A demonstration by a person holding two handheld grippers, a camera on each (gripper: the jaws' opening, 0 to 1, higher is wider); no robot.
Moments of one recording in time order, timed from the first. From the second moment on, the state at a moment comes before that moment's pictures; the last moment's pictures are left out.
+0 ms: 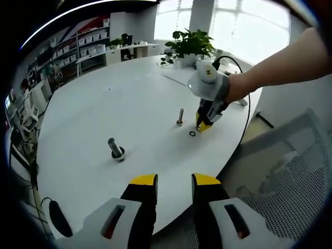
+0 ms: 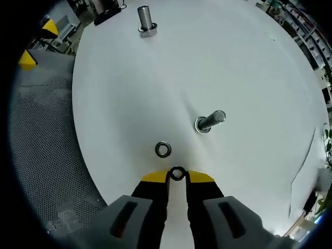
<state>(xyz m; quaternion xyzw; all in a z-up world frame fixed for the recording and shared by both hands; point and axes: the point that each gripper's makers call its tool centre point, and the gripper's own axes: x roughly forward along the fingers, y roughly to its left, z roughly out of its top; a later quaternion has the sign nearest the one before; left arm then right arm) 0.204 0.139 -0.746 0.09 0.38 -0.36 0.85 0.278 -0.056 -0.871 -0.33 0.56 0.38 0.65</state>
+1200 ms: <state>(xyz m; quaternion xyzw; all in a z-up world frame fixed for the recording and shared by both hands) 0.203 0.138 -0.746 0.10 0.38 -0.36 0.85 0.310 -0.034 -0.822 -0.25 0.49 0.33 0.77</state>
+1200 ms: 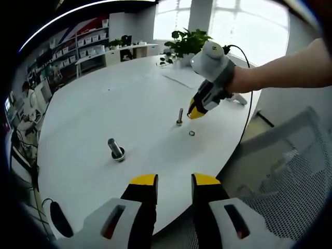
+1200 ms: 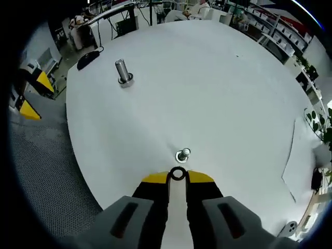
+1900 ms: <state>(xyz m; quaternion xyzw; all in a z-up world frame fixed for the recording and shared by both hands) 0.201 0.136 -0.747 0.10 0.38 -0.36 0.84 0.329 -0.021 -0.794 -0.26 0.46 0.34 0.78</state>
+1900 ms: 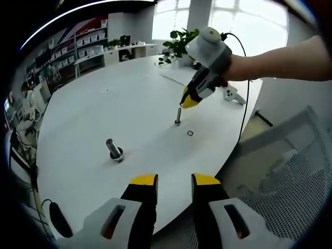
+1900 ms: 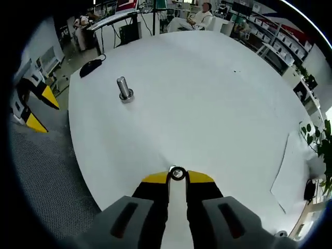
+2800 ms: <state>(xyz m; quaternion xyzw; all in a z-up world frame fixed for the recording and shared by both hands) 0.201 0.139 -0.749 0.10 0.38 -0.36 0.84 0.334 -0.021 -0.822 -0.30 0.47 0.36 0.75</state>
